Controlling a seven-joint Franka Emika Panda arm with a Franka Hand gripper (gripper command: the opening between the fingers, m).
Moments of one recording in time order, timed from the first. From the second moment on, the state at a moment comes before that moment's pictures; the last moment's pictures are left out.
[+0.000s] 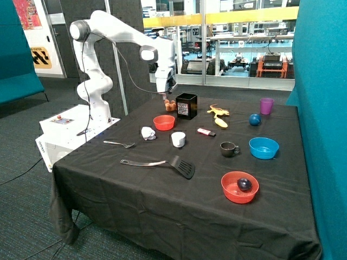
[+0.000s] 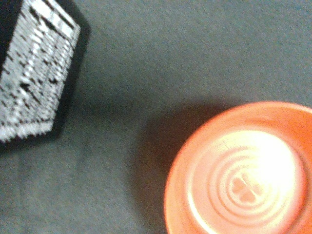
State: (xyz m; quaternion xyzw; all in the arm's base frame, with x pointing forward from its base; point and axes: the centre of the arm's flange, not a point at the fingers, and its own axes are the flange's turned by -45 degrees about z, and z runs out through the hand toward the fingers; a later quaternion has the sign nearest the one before) arm 0.506 0.003 0.437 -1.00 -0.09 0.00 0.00
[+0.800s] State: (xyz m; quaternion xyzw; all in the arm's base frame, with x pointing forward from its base) arm 0.466 -0.082 0.424 -1.00 -0.04 0.00 0.00
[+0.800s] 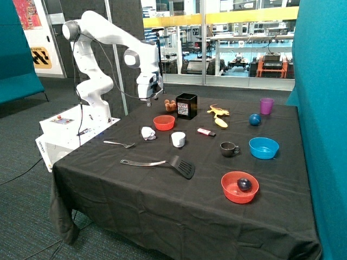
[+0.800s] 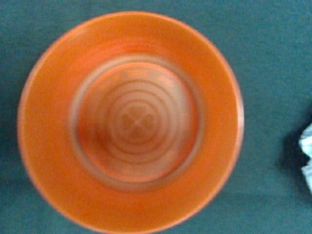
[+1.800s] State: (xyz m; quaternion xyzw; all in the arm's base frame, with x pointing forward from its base) arm 0.481 -0.168 0.391 -1.00 -0.01 0.00 0.00
